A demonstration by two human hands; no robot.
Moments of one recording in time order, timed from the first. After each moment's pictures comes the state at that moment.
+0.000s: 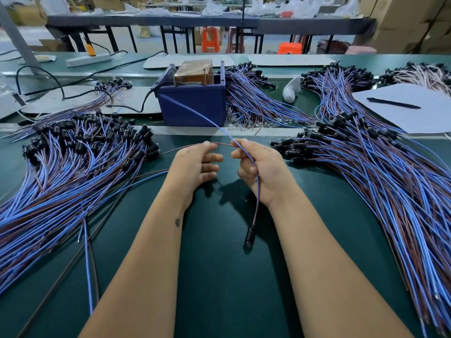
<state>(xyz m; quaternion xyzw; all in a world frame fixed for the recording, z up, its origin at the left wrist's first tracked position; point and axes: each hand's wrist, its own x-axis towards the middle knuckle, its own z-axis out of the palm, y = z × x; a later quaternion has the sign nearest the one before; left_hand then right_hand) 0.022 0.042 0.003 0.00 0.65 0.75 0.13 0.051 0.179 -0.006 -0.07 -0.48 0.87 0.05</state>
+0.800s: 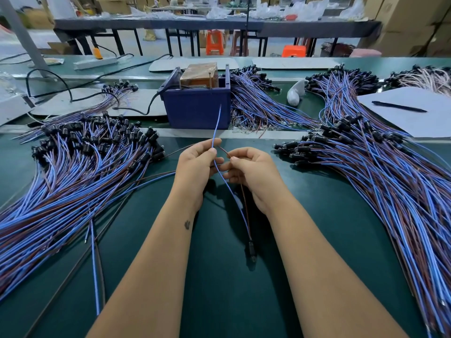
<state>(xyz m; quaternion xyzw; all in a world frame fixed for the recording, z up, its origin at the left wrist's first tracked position) 0.017 0.046 -0.011 0.04 0.64 0.76 0.03 0.052 0.162 -0.007 -0.07 -0.64 0.76 0.06</state>
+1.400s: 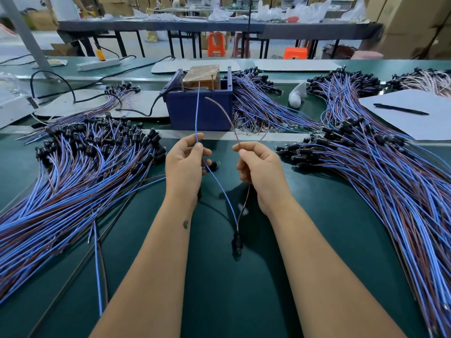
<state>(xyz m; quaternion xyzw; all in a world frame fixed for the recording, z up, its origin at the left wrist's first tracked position) 0.016 0.035 -0.006 0.00 0.66 0.75 -0.08 0.056 0.165 -0.004 -0.07 -0.65 0.74 0.15</state>
